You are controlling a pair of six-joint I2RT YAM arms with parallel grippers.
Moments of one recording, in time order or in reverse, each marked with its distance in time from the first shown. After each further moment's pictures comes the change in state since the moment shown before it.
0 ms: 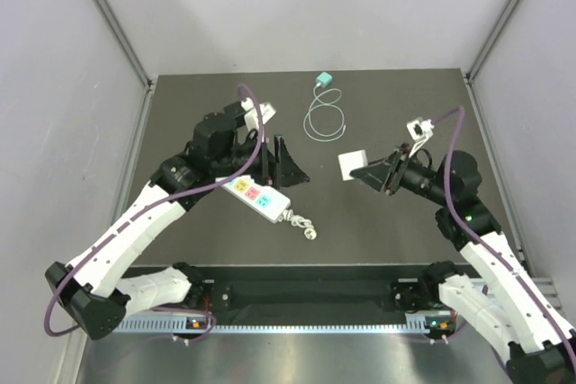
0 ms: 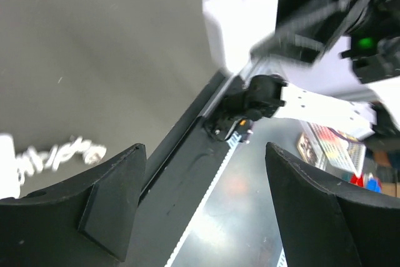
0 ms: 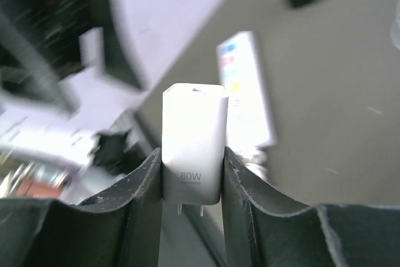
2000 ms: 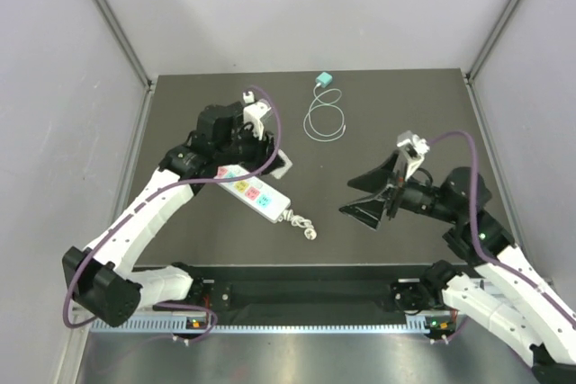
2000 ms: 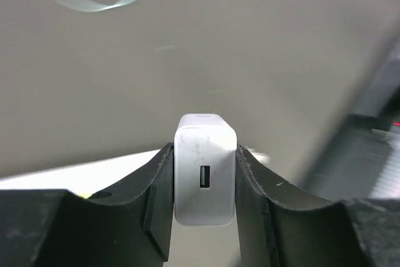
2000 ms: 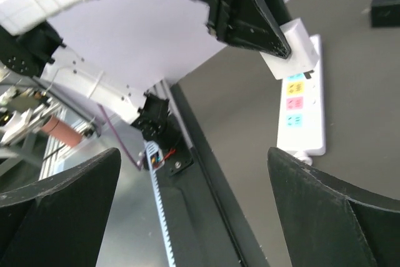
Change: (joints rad) left arm 0.148 0.115 -0.009 0.008 -0.022 0.541; right arm 0.304 -0.111 0.064 -0.041 -0.029 -0.093
